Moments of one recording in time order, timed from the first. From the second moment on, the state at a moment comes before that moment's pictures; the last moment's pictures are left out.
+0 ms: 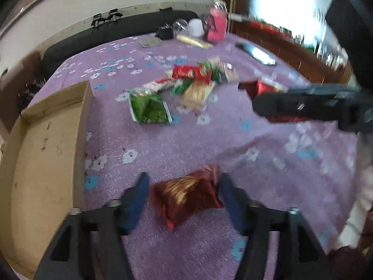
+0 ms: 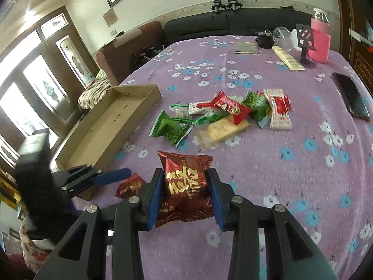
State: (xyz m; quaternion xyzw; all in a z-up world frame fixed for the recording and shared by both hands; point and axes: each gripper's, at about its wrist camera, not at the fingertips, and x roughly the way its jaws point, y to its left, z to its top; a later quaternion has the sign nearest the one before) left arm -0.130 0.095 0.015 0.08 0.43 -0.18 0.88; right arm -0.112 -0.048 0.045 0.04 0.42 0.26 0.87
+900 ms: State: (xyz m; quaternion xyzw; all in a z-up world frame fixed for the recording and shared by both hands) left arm -0.169 0.242 0.074 -0.13 0.36 -0.07 0.92; right arm -0.126 0.055 0.054 0.01 0.41 0.37 0.83
